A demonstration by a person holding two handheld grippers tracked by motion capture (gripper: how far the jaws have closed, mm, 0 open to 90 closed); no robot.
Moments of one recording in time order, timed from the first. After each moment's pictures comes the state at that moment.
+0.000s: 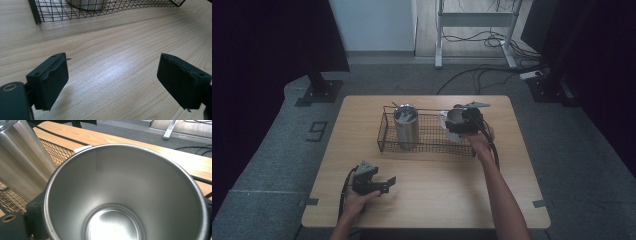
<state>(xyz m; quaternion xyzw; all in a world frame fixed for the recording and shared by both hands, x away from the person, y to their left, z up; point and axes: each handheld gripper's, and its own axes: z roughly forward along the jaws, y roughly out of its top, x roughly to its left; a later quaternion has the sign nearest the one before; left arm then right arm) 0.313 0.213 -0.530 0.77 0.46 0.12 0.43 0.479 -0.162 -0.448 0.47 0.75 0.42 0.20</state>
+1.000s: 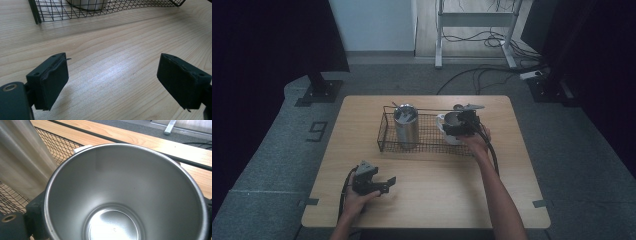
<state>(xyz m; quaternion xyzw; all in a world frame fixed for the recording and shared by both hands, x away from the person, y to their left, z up) 0.313 0.213 -0.530 0.77 0.46 0.12 0.43 0.482 -0.151 -0.461 0.47 0.76 0.40 0.20</state>
